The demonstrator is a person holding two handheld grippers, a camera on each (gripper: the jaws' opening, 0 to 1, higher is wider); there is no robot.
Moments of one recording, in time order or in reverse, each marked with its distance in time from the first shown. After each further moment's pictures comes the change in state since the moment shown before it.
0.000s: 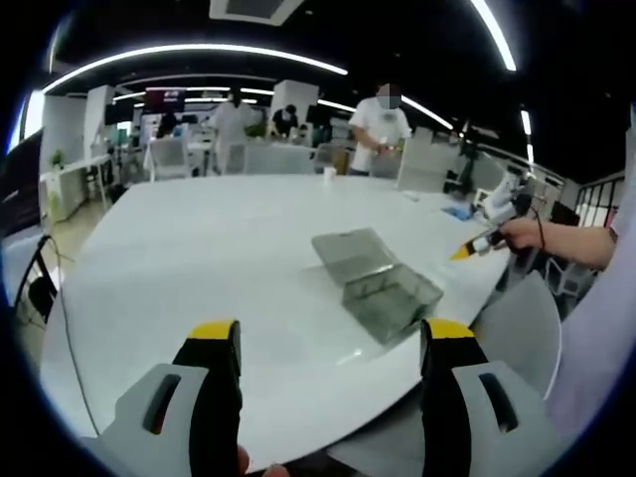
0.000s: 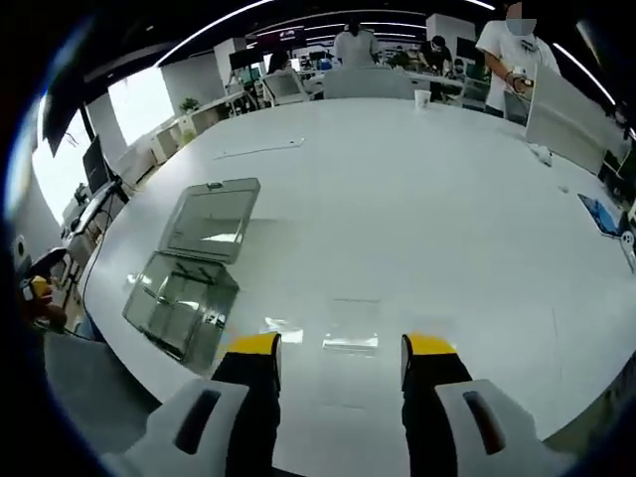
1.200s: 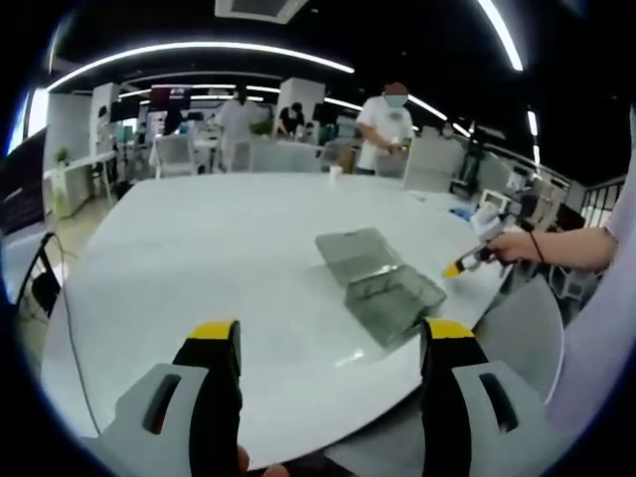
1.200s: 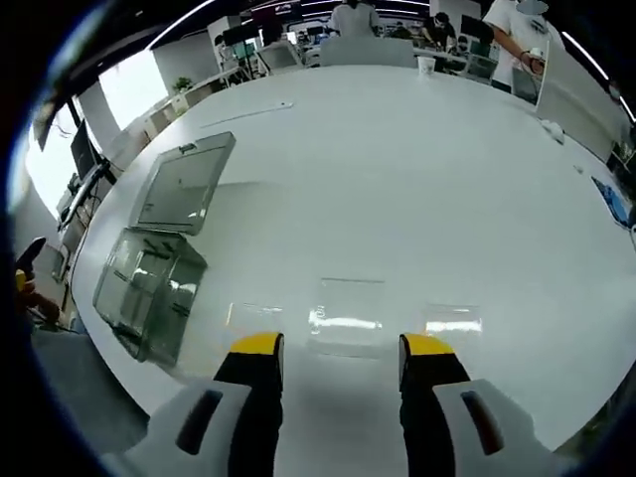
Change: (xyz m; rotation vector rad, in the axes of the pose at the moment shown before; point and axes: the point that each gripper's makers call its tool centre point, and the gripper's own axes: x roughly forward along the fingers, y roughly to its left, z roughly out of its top) left arm 0.003 0.001 0.000 -0.013 0.008 0.028; right arm 0.041 -0.001 -0.030 0.003 0.115 -0.004
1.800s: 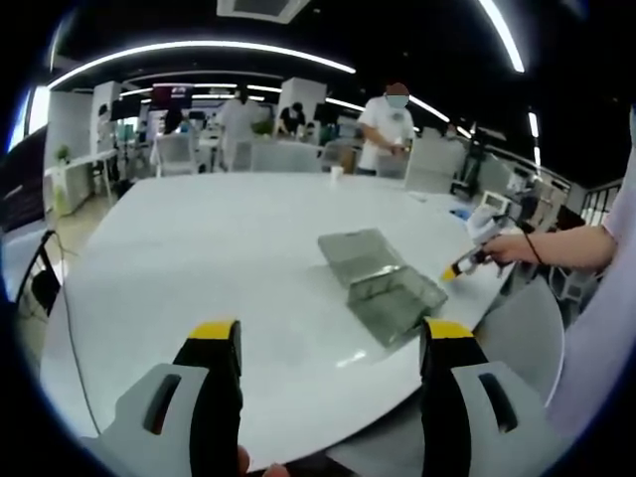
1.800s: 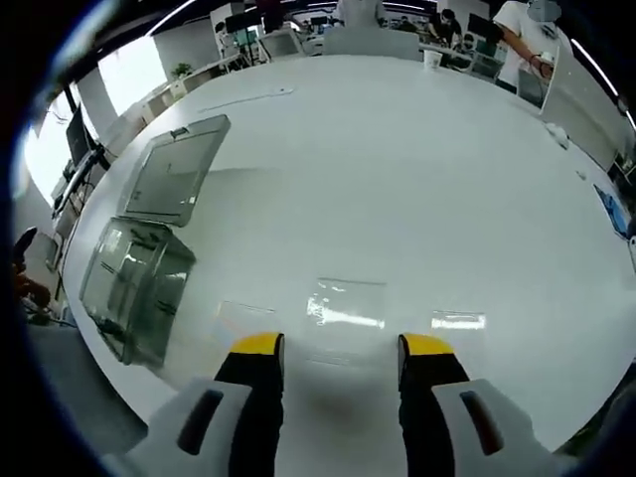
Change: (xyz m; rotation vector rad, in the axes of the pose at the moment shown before) left arm 0.000 0.004 0.001 -0.007 -0.002 0.000; right arm 0.013 -0.002 0.000 -0.043 0.054 -0.031
